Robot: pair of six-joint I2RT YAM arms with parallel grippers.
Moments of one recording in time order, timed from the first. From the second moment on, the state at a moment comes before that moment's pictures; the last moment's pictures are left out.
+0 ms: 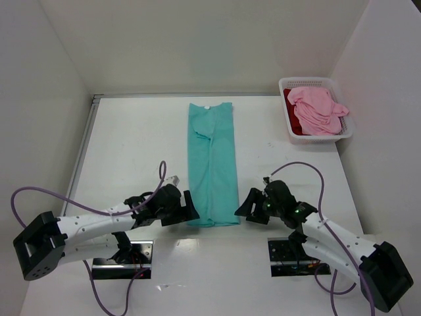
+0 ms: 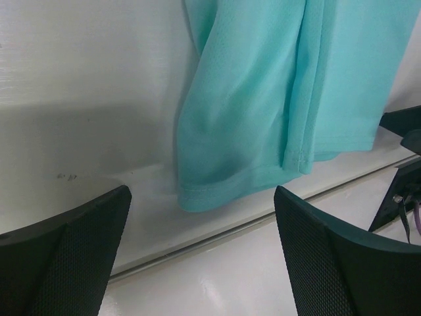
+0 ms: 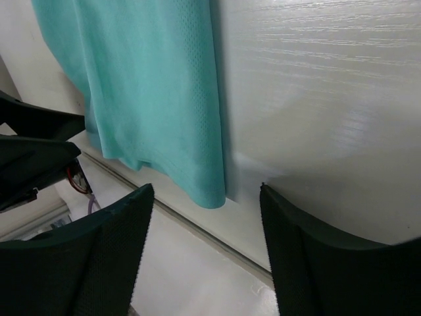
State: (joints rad) left arm -0.92 1.05 0.42 -0.30 -0.03 -1.09; right arm 0.59 0.78 0.20 -0.23 -0.31 0.97
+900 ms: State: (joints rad) left arm -0.97 1.15 0.43 -0.17 -0.05 -1.16; right arm 0.62 0.81 0.15 -0.14 -0.34 1.03
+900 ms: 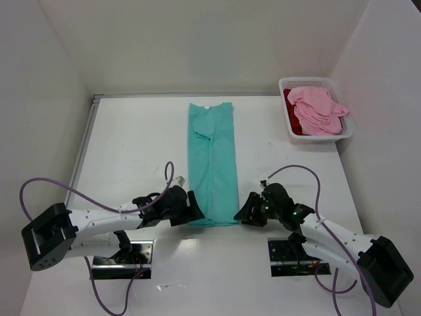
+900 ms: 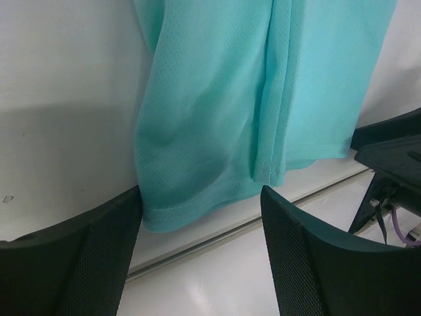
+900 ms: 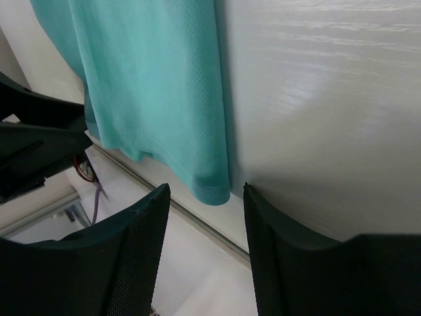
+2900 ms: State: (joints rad) left arm -0.97 1.17 0.38 -0.16 -0.08 -1.27; right arm 0.72 1.00 0.21 -0.02 -0.24 1.04
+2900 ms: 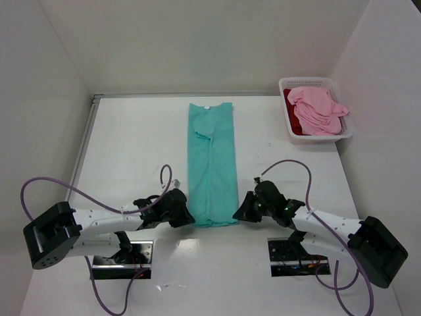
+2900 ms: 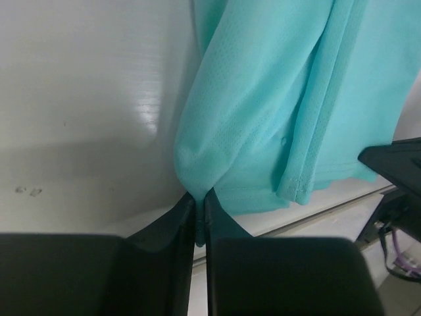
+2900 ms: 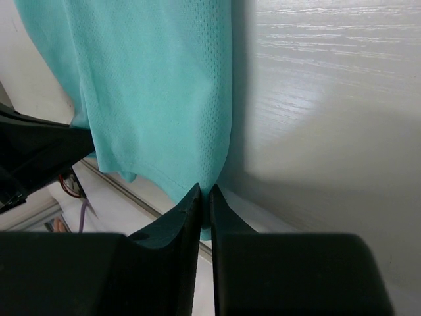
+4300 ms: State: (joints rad) left arm -0.55 1.47 0.94 -0.34 -0.05 -0.66; right arm 0.48 1.28 0.74 -0.13 -0.11 0.86
